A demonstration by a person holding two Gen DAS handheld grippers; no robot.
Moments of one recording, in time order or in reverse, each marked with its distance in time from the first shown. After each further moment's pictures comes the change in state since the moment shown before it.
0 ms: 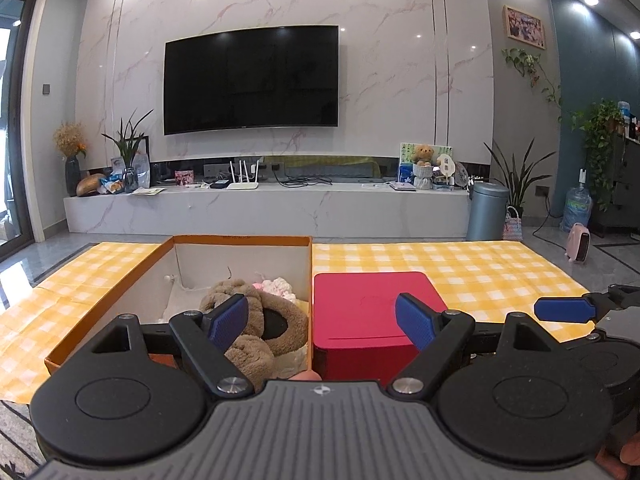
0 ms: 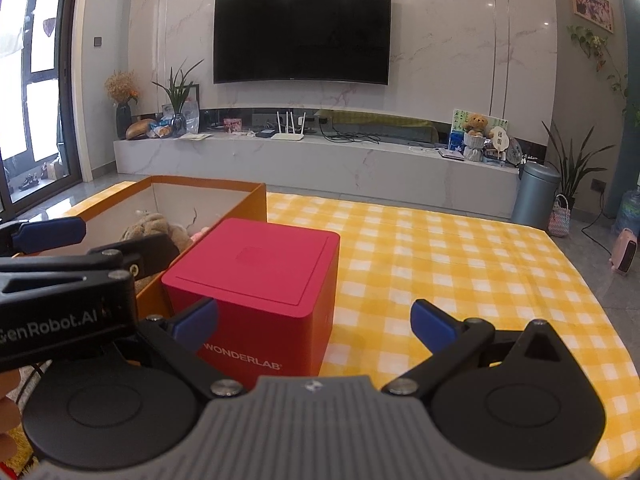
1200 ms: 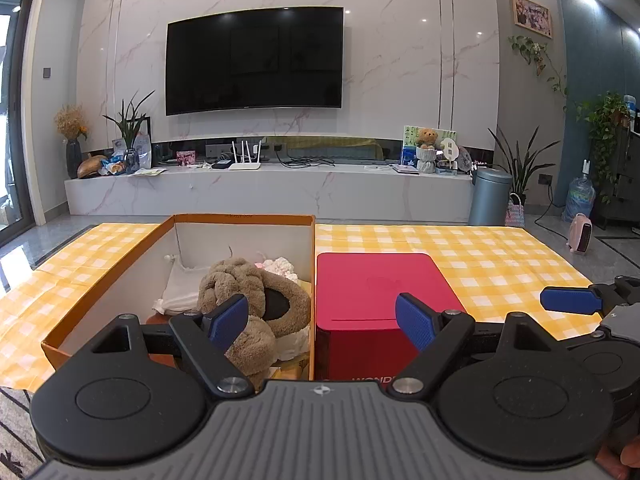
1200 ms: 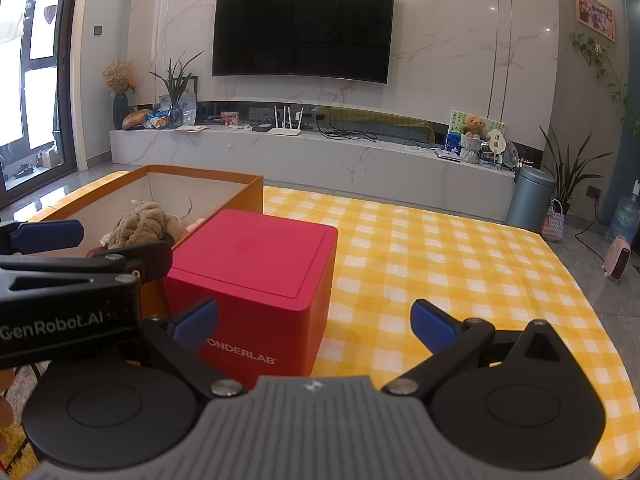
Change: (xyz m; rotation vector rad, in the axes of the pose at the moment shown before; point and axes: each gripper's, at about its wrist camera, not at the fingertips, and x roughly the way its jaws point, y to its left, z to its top) left arm 0.005 0.000 -0.005 -0.020 0.057 0.003; right arm 0.002 0.002 -0.001 -0.028 0.011 -0.021
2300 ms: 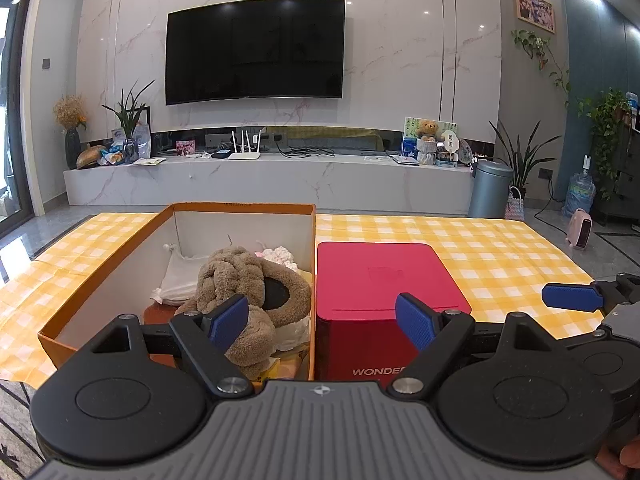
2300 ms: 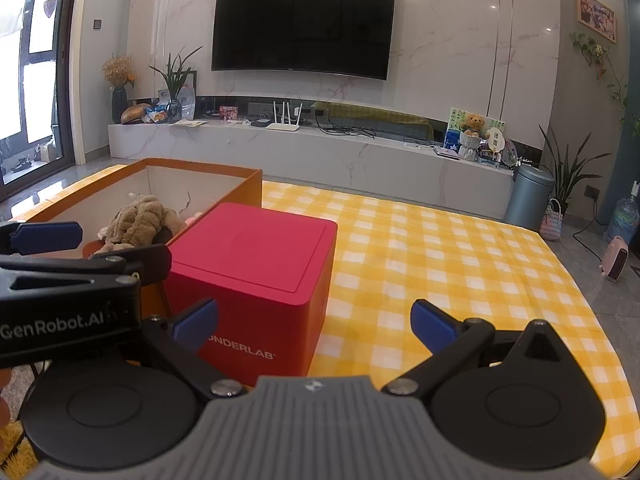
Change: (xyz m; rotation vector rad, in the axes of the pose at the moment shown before) left arm 0.005 0.005 -0.002 -0.011 0.031 -0.006; right arm 0.001 0.001 -0.003 -0.012 0.011 -0.010
